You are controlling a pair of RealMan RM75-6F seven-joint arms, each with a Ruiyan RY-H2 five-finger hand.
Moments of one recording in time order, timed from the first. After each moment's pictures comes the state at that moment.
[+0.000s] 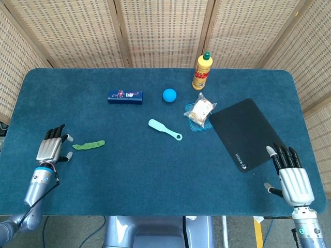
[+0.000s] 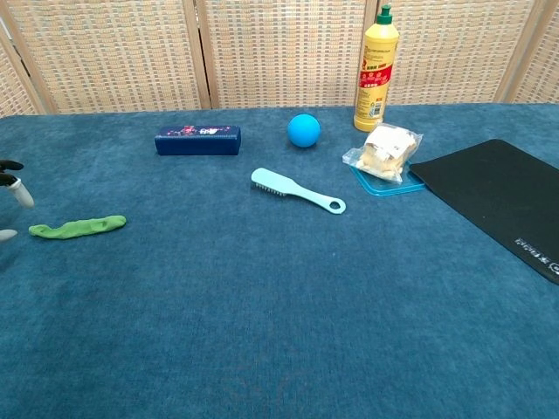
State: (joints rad) left arm -0.44 -1.53 -0.19 -1.17 1.11 0.97 0.13; right arm 0.11 -1.16 0.07 -1.69 -1.54 1.48 -0.18
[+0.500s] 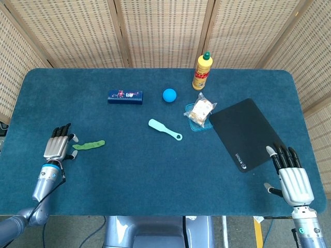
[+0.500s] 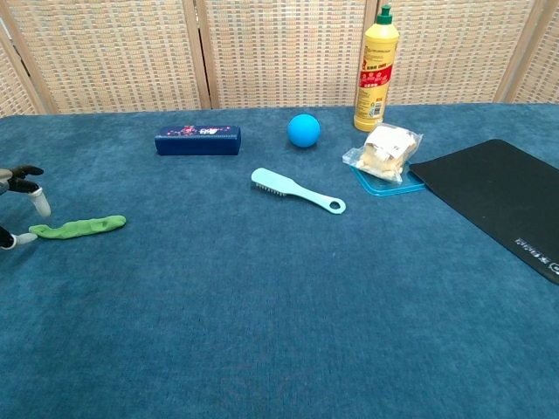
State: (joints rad) left arm -0.49 -1.61 -0.18 -1.05 1.10 0.94 0.15; right arm 0.11 -1.16 0.07 -1.69 -1.53 1.47 -0.17
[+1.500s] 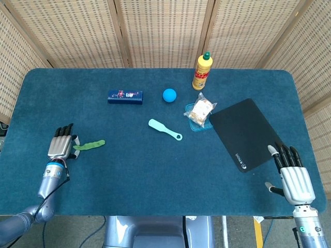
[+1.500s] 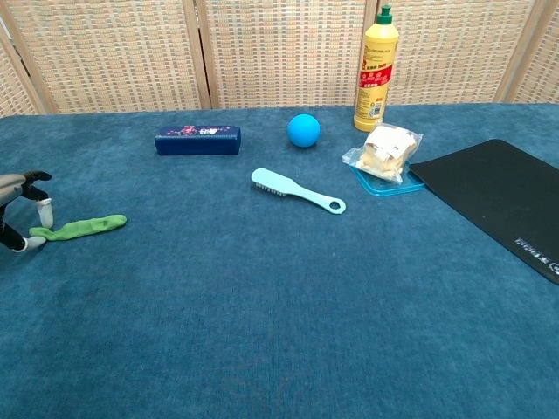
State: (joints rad) left arm -0.52 -1.65 -0.20 -1.02 1.04 0.92 0.23; right arm 0.12 -1.15 0.07 -1.68 -1.52 1.46 -0.15
